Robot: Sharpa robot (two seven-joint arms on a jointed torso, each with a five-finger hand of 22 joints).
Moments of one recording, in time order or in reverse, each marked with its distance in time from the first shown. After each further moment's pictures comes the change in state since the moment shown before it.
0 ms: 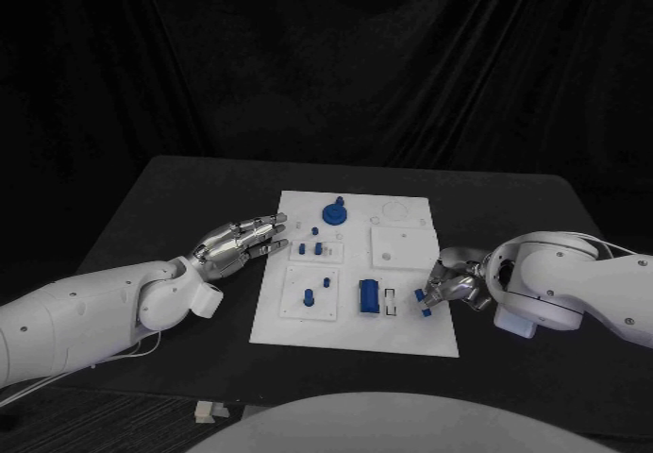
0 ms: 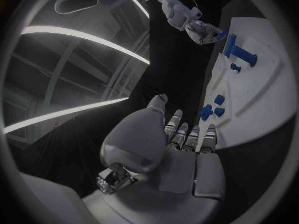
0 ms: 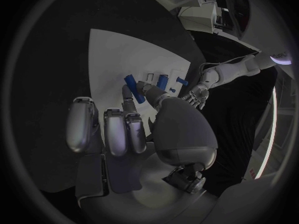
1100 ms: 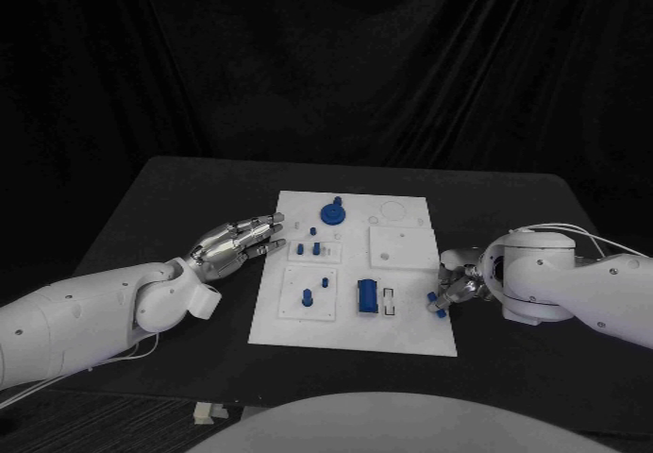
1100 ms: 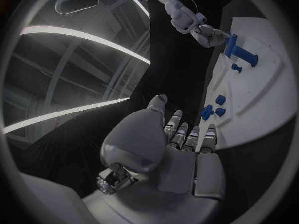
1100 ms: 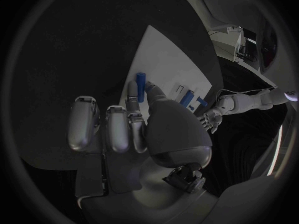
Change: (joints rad) left arm 0.001 -0.002 0.000 0.004 0.000 -0.001 0.006; left_hand 0.000 0.000 0.000 0.000 -0.004 0.000 0.000 0.000 0.000 0.000 0.000 0.000 -0.001 -0.004 -0.003 -0.007 -0.001 0.000 0.000 0.000 0.000 0.000; right arm -0.028 0.040 0.005 -0.092 -0.316 0.170 -0.012; right_hand 0.123 0.066 -0.464 0.163 0.020 0.004 -0.029 0.049 0.157 0.002 -0.030 0.000 0.000 0.002 -0.031 -0.053 -0.066 0.000 0.000 -0.022 -0.022 0.000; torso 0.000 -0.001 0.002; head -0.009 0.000
